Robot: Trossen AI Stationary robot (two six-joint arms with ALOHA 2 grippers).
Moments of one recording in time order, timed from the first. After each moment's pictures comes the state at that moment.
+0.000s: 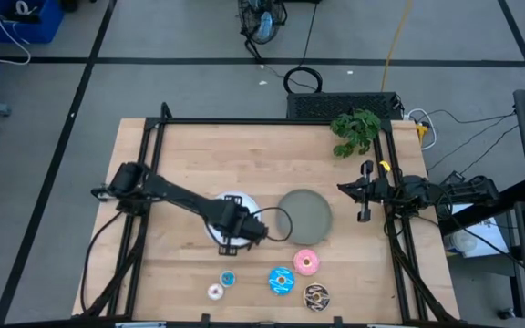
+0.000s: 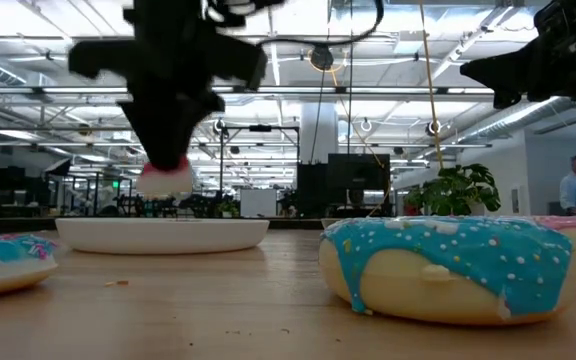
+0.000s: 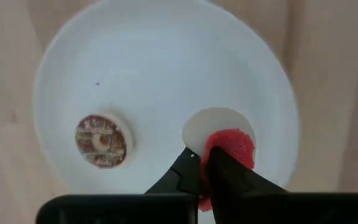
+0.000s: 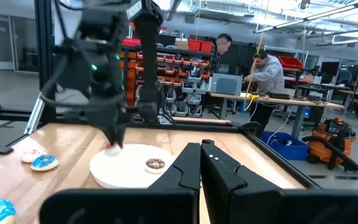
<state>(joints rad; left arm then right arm) -0.27 1.94 1.47 -1.14 -0.12 -0.21 0.13 0.07 0.01 0.19 0.24 -0.12</state>
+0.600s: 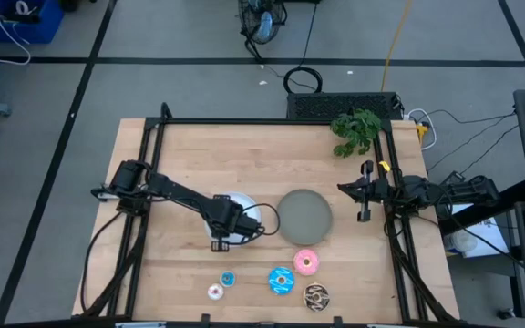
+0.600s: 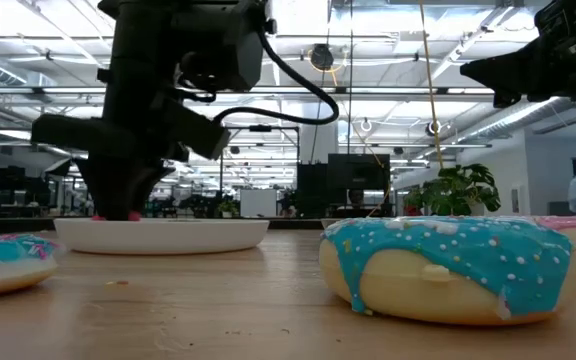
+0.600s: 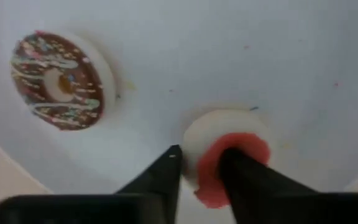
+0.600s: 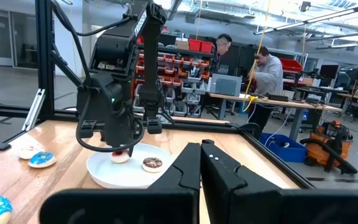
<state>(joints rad) -0.24 1.94 1.28 -1.06 -0.06 -0.27 0.13 0.08 0.01 0.19 0.24 -0.14</state>
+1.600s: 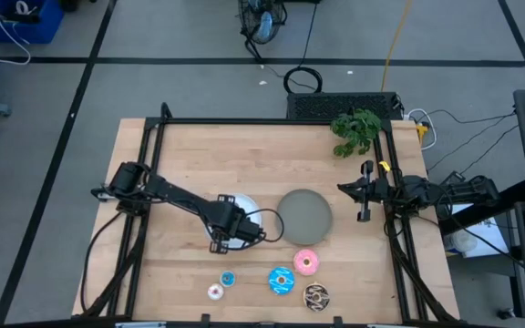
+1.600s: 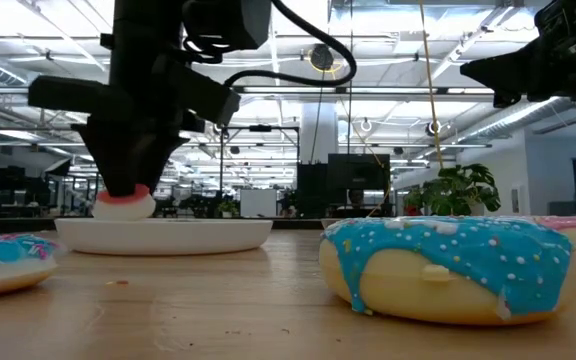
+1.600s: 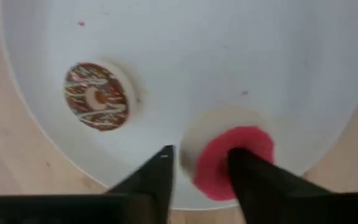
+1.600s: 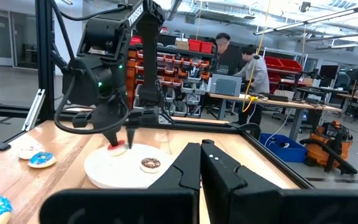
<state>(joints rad) -0.27 1.94 1.39 -1.18 -0.12 -0.19 0.13 0.08 0.01 0.19 0.24 -0.14</state>
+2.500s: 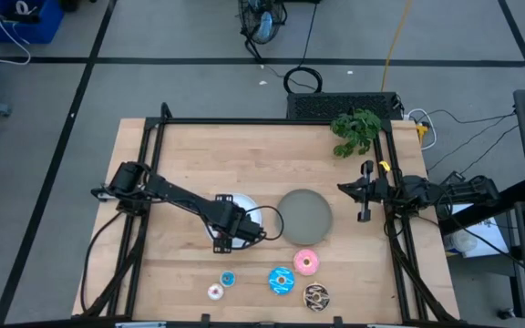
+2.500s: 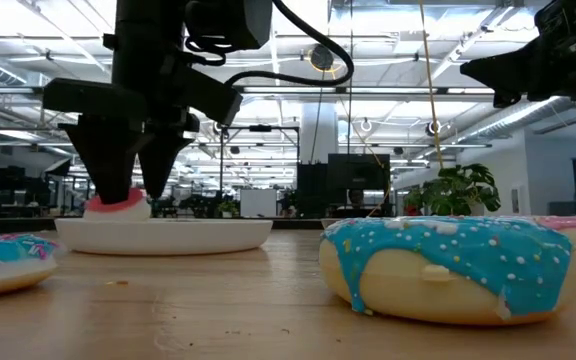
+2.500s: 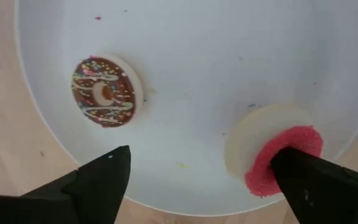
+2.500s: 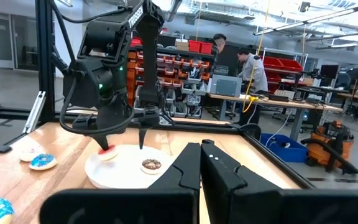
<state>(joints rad) -0.27 1.94 1.38 -1.17 -0.14 -0.30 0.13 0.08 0.01 0.19 0.23 -0.13</state>
